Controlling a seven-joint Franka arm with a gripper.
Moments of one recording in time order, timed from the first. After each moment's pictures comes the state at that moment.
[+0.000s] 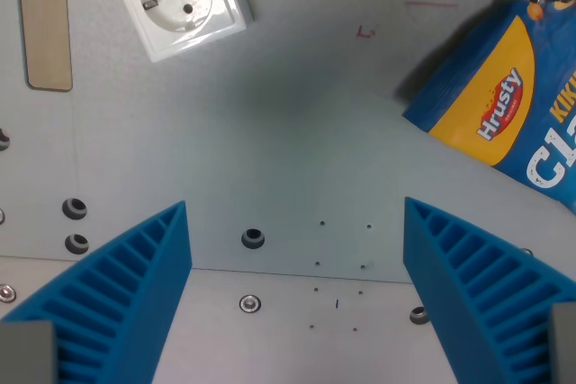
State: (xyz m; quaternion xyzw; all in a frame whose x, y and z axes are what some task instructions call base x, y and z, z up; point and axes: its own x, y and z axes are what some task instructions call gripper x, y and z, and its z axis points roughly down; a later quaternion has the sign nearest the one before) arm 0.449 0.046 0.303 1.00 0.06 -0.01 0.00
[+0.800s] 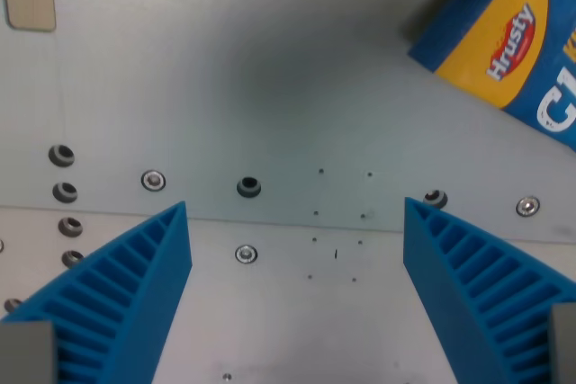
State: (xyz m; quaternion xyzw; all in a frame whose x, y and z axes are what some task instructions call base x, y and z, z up) arm 0.414 0.042 0.298 1.00 0.06 -0.04 0.00
